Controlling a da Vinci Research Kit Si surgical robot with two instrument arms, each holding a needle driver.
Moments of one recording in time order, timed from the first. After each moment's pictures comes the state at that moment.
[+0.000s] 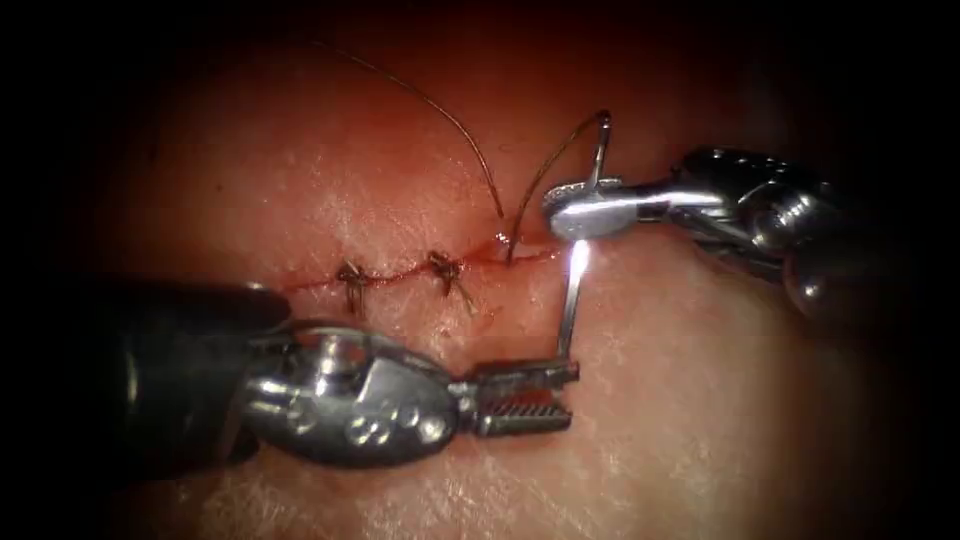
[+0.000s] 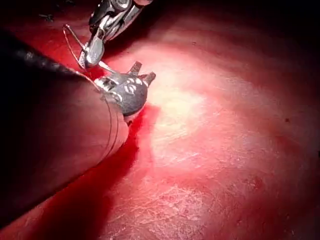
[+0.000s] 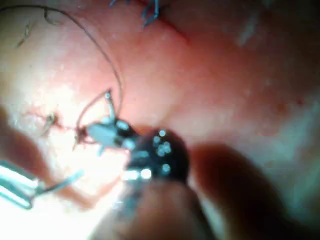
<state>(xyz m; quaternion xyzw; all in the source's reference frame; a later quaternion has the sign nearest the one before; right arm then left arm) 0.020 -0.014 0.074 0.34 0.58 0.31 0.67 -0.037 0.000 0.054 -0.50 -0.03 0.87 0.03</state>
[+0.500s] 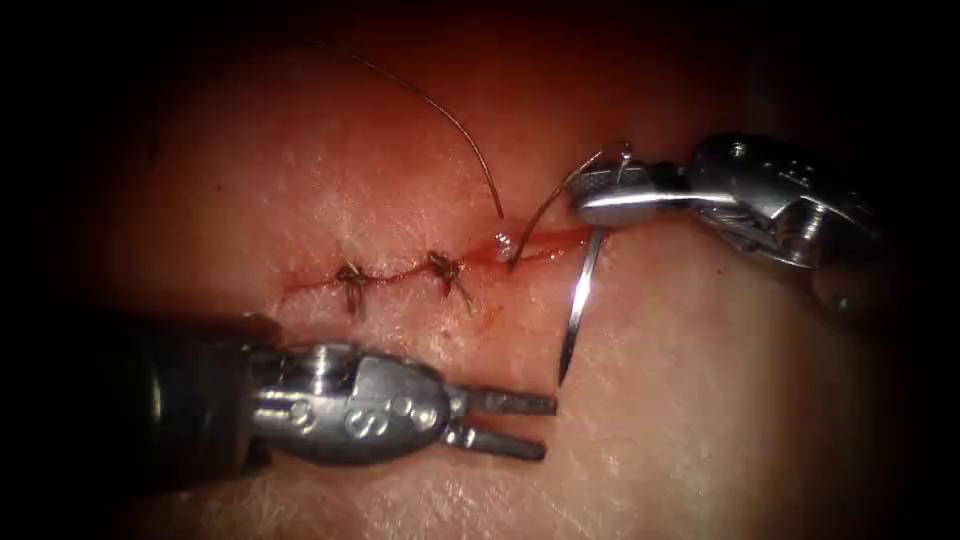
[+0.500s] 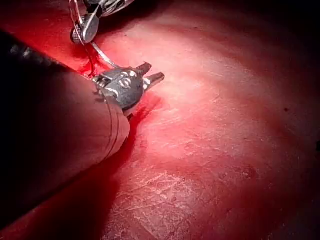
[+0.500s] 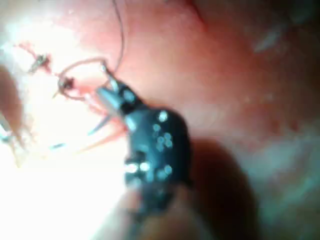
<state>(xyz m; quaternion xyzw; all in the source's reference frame) 0.019 -0.013 0.075 0.24 0.62 0.21 0.72 -0.038 -0.003 0.055 -0.53 -0.17 0.83 0.03</state>
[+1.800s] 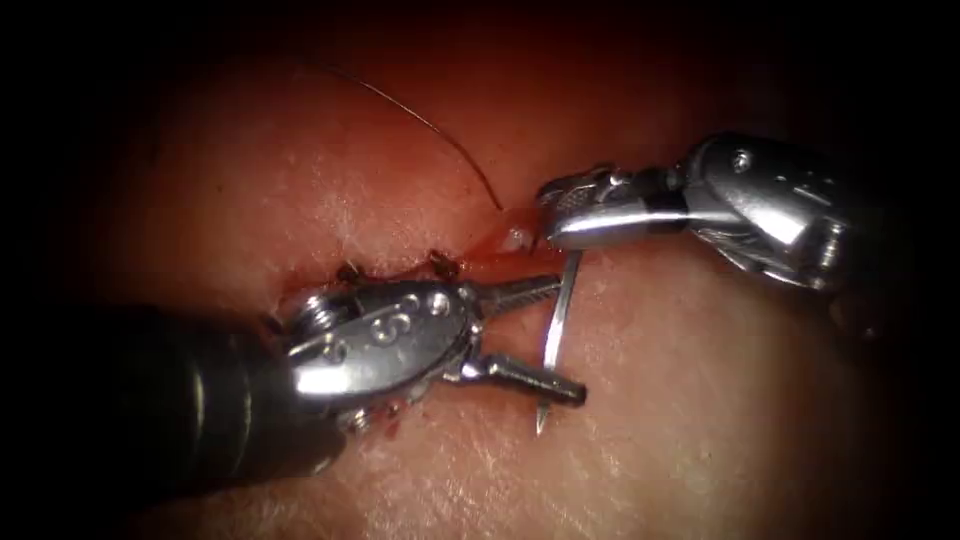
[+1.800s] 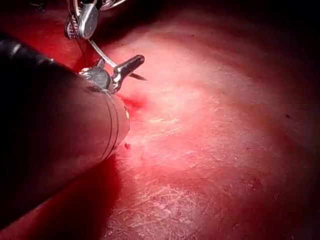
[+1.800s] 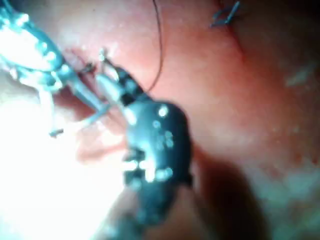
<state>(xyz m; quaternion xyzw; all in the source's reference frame) 0.022 -0.014 0.068 0.23 0.67 0.14 0.70 -0.037 0.002 0.058 -0.53 -0.24 0.73 0.35</state>
